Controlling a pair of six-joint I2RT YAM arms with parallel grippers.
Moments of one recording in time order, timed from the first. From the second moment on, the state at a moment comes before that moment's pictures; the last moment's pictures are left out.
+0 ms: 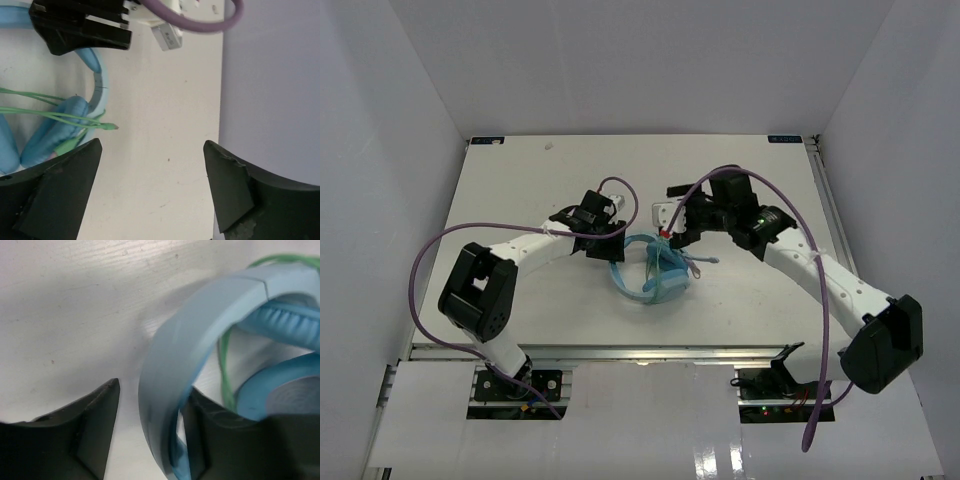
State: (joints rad) left arm -0.54 1.67 1.07 -0.39 0.11 -0.31; right arm 0.64 1.33 1.17 -0.38 -0.43 -1.18
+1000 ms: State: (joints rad) left arm -0.52 1.33 1.10 -0.39 0.25 -0.32; right arm 0.23 0.99 0.93 -0.34 -0.63 -0.40
